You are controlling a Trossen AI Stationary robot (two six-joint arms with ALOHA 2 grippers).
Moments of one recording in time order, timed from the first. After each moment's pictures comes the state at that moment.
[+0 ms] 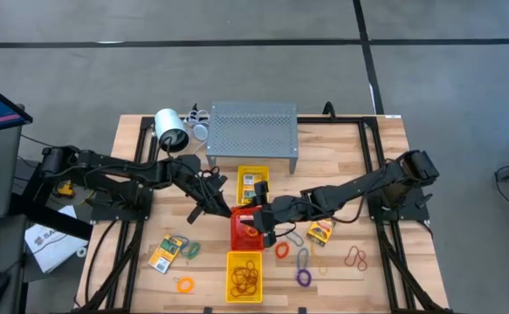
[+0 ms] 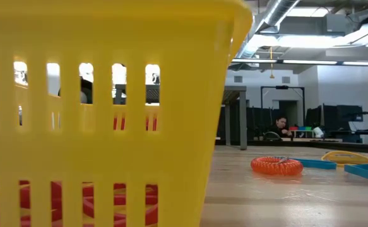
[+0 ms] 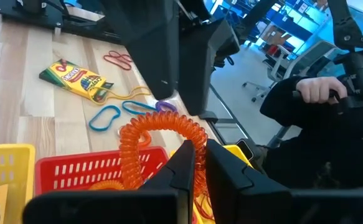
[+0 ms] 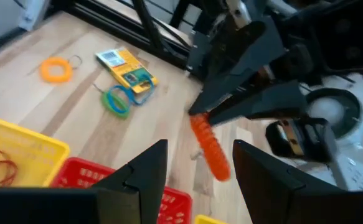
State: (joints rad) left arm 0.05 1.23 0.59 0.32 0.60 -0.24; right arm 0.29 1.72 1.22 0.05 0.30 -0.33
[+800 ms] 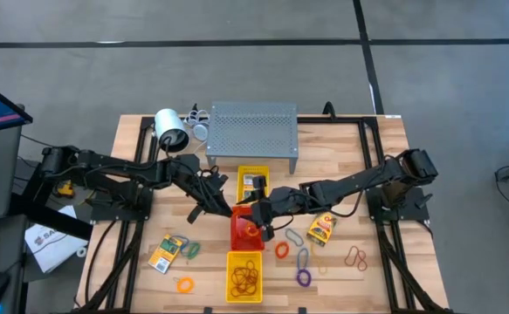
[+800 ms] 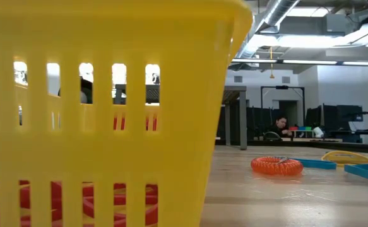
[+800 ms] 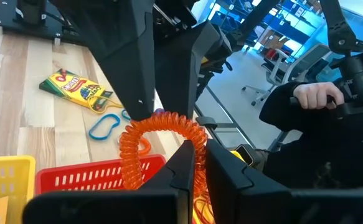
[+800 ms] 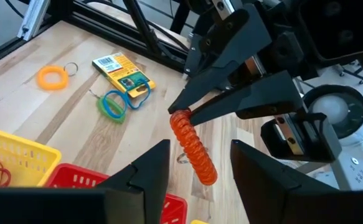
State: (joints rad) left arm 0.05 1.23 0.59 0.35 0.60 -0.24; right arm 0.24 1.72 1.22 0.07 0.23 -0.31
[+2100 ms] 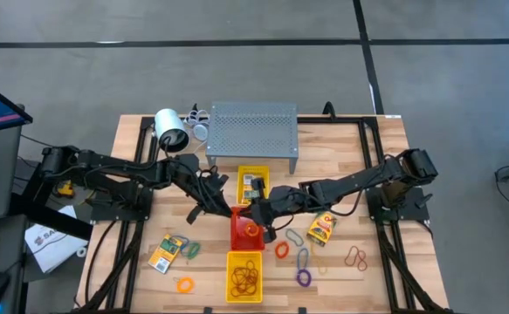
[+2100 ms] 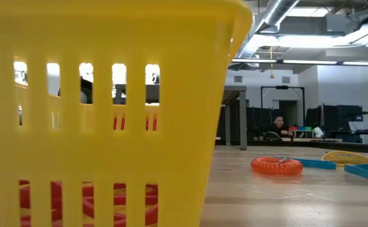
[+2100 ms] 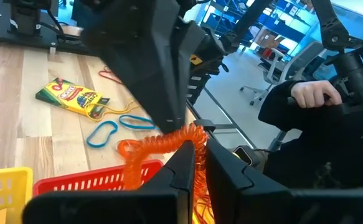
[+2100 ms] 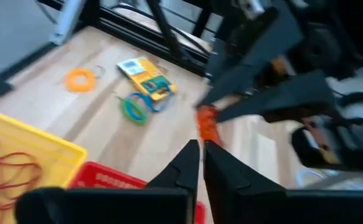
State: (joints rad) left arm 0.05 1.23 0.59 0.37 0.60 -0.22; right arm 0.24 1.72 1.22 0.06 0.13 -0.31
